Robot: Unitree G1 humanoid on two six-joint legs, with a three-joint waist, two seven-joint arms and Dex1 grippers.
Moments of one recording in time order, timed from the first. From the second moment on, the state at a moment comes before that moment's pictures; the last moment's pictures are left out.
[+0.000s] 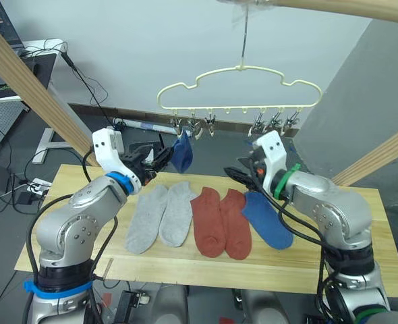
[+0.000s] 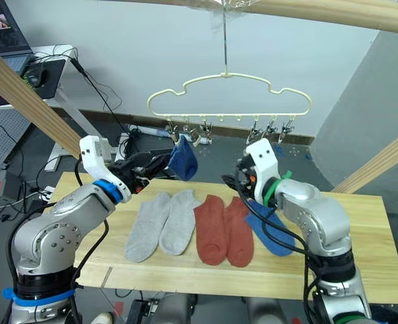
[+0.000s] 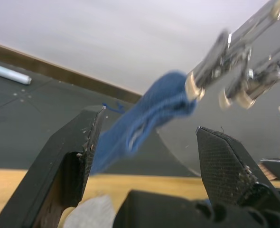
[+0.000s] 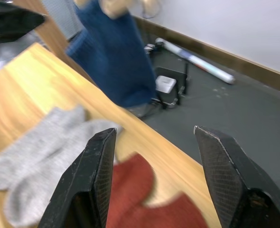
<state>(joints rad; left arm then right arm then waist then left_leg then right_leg) -0.30 0.49 0.20 -0.41 -0.79 0.81 -0.10 -0.45 -0.31 0.04 -0.47 0.41 1.05 0.38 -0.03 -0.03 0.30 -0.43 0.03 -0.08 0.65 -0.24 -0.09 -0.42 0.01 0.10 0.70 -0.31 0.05</state>
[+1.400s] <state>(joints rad) 0.03 0.28 0.12 -0.62 -0.44 0.48 -0.13 -0.07 -0.40 -0.06 -0.57 0.38 0.62 0.39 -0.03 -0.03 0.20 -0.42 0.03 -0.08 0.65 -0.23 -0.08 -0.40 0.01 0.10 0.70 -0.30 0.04</state>
